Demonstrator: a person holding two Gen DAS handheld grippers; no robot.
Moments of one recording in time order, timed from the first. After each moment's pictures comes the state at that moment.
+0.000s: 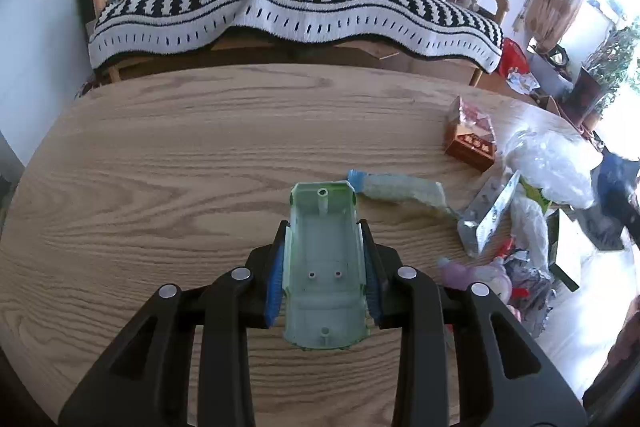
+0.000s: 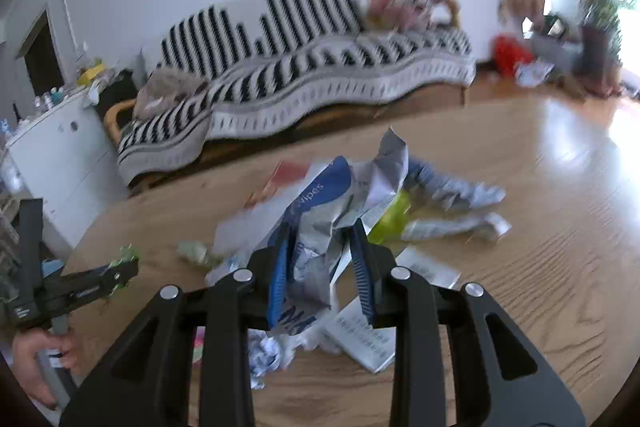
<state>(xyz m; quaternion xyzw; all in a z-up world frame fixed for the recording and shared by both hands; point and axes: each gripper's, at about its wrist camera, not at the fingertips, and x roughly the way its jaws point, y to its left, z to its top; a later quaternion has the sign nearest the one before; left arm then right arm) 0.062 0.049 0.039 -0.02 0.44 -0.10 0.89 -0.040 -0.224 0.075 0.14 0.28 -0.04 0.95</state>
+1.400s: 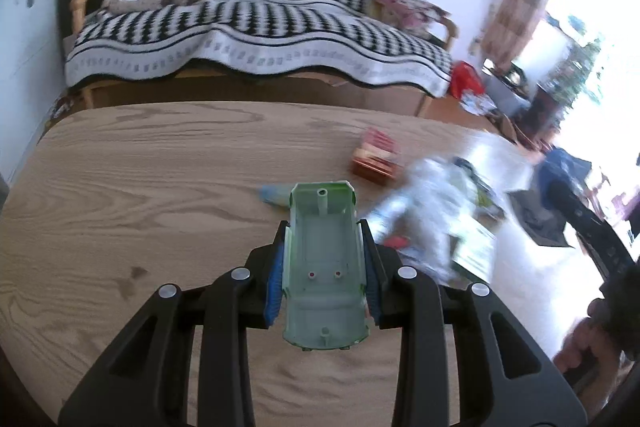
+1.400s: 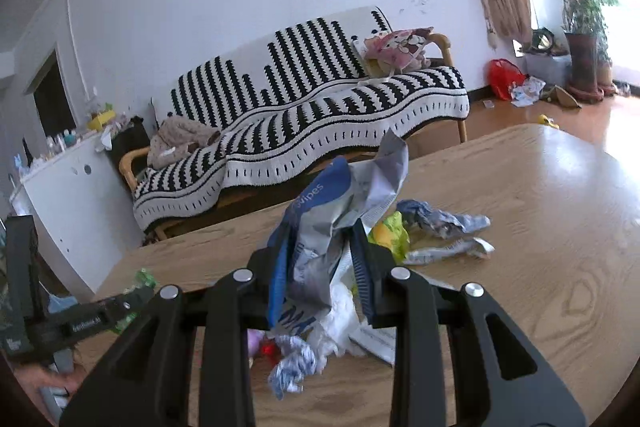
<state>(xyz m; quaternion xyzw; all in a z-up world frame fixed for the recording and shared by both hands) -0.006 0.016 0.101 -0.04 0.39 -0.18 0.90 -0.088 -0.216 0.111 0.18 0.21 -0.04 0.96</state>
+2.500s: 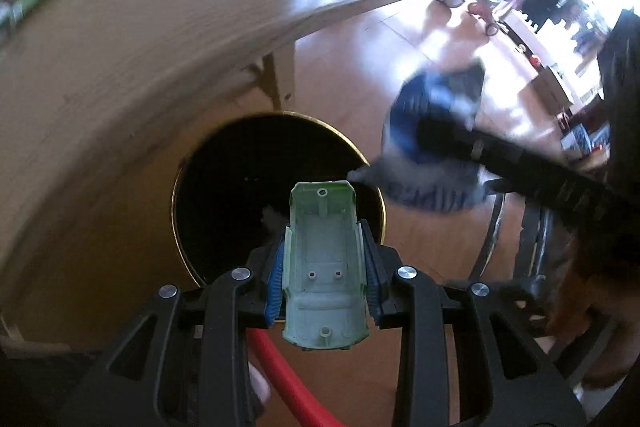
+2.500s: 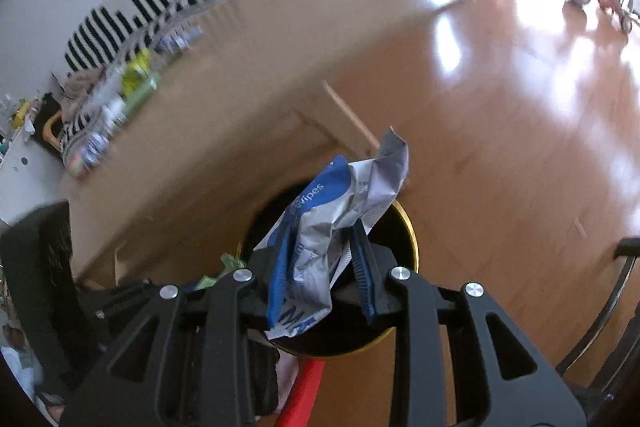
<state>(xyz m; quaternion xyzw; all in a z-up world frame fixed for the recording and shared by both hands) -0.255 -0.284 -0.068 0.12 0.54 -0.43 0.71 -0.376 -0.397 -0.044 0.28 0.43 -0.15 0.84</state>
